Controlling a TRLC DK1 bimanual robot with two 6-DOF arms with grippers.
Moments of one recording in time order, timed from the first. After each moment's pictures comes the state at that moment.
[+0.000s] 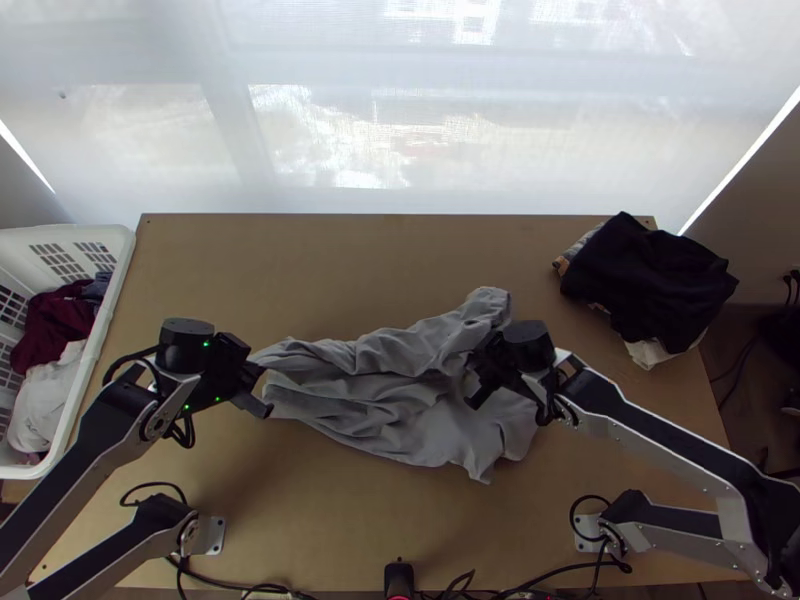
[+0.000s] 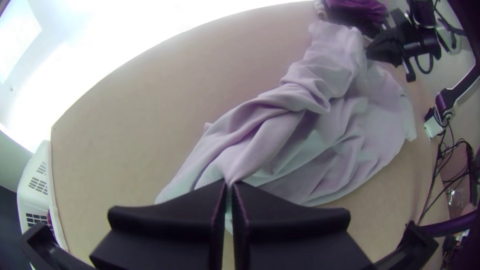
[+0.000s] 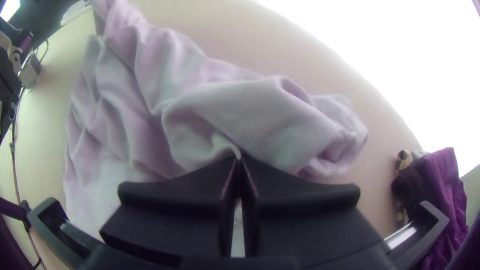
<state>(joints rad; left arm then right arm) -0.36 0.95 0.81 -0.71 0.07 0.21 0.67 1.31 0.71 -0.14 0.02 -0.21</state>
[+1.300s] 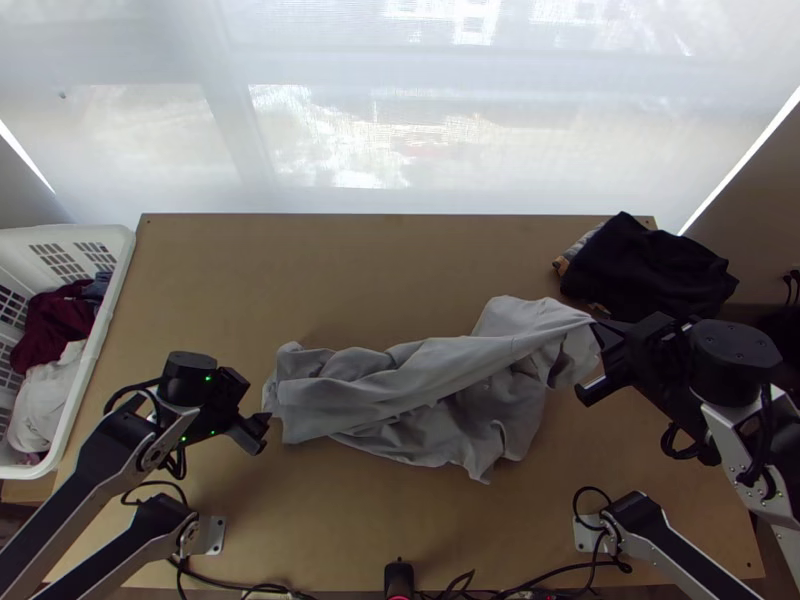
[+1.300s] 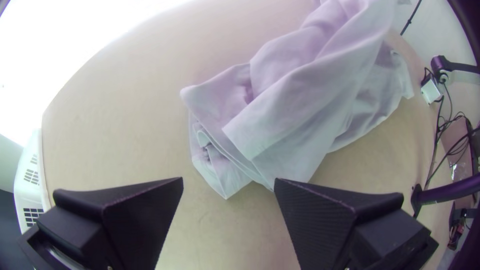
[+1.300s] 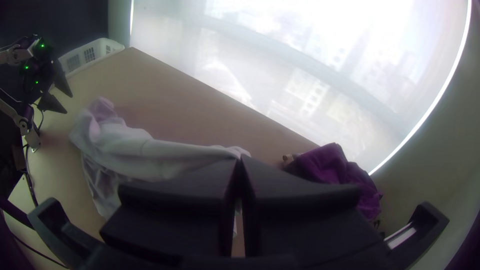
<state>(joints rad) -0.40 0.81 0.67 -0.80 0.05 0.23 0.45 0.77 1.13 -0.82 0.09 -0.22</state>
